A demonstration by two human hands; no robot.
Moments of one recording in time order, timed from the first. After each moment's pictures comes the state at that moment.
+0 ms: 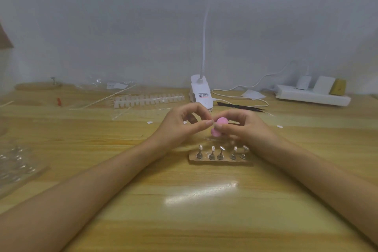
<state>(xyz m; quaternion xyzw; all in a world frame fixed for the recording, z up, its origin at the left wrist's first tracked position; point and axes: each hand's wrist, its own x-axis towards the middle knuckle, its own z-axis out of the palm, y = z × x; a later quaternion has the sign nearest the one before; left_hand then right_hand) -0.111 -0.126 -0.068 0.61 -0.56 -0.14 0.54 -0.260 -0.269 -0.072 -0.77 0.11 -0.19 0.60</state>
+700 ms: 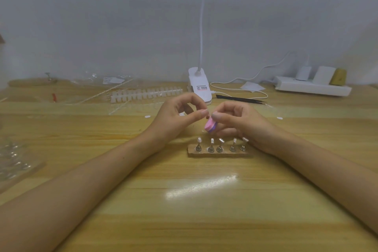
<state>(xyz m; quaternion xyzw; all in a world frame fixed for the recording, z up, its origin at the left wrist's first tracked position) -0.103 -0.127 -0.073 0.59 -0.55 -0.15 0.56 -0.257 -0.262 -0.068 -0.70 0.10 -0.17 0.69</state>
